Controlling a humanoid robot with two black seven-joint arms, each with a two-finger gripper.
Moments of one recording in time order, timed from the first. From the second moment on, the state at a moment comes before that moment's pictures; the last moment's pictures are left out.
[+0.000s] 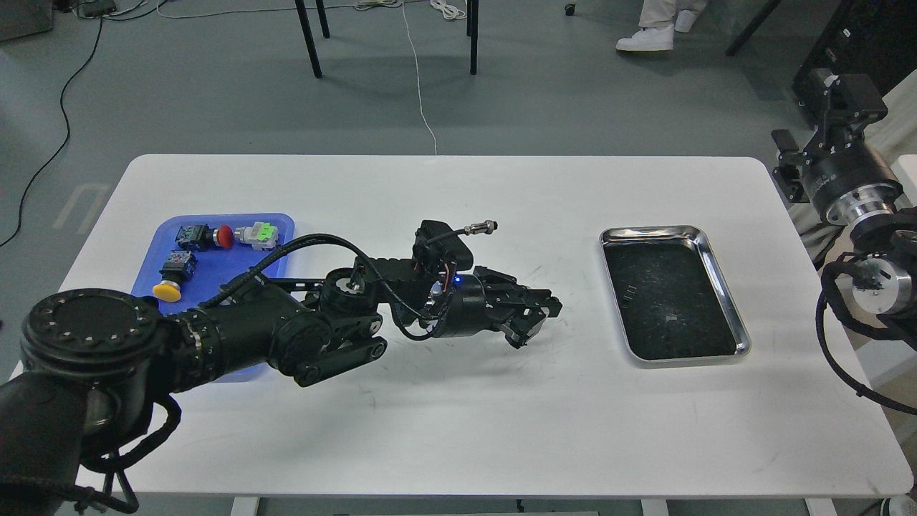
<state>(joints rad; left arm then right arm) -1.03 -0.04 0.15 -0.72 1.50 0.09 -0.49 0.74 -0.74 0.46 1.03 -0.10 -0.10 0.48</state>
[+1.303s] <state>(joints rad) -0.94 -0.04 0.14 -0.65 1.40 0.10 -0.49 0.74 -0.74 0.45 1.03 -0.10 -0.12 0.48</state>
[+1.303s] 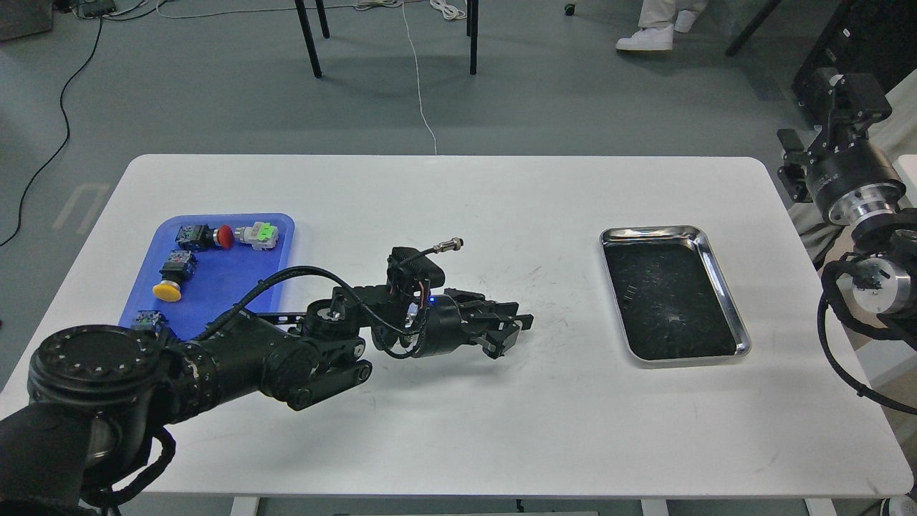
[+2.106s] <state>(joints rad) -1.20 0.08 -0.12 -0.67 0.82 -0.03 -0.49 0.83 -0.91 0.43 1.15 -0.02 -0.08 0.47</state>
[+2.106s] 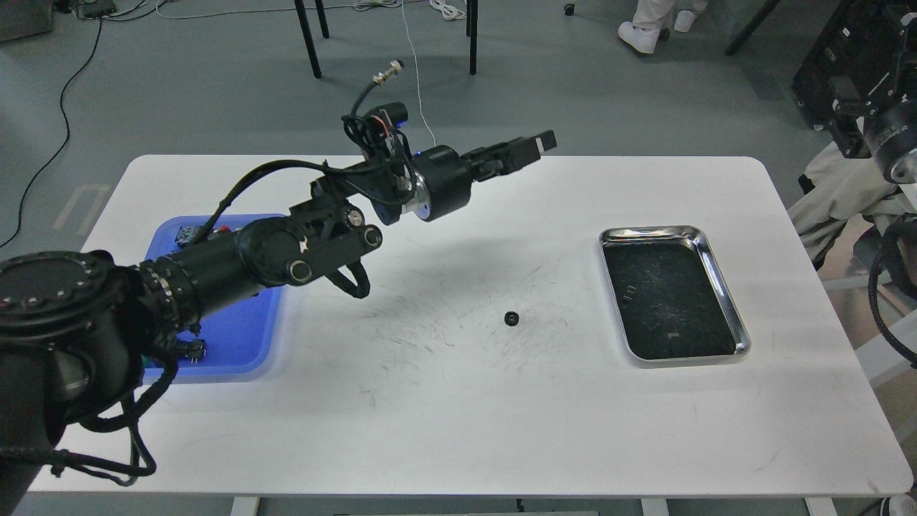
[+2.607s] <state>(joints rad) -1.15 0.45 -0.28 -0.68 0.36 -0.04 -0.49 1.31 -1.00 -0.17 1.25 -0.05 0.02 0.33</state>
